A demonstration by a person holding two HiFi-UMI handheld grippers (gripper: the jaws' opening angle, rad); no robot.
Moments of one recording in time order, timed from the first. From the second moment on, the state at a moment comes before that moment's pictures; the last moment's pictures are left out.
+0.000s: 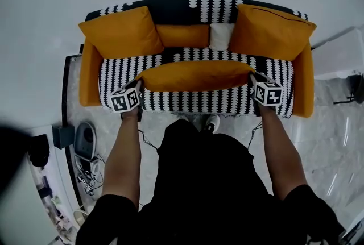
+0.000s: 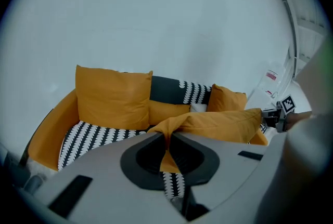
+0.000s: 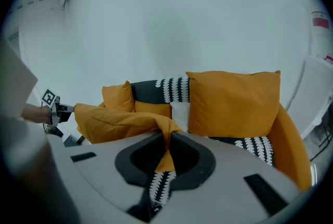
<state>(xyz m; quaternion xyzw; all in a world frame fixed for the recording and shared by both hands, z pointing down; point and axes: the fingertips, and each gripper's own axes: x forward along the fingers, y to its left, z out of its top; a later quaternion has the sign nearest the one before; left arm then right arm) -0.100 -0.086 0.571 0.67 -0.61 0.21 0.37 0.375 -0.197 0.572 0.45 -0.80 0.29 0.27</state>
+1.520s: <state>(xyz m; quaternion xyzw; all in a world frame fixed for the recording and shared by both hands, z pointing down) -0.161 -0.333 0.600 0.74 -0.52 0.24 0.36 0.327 -0.393 0.594 0.53 -0.72 0.33 0.29</state>
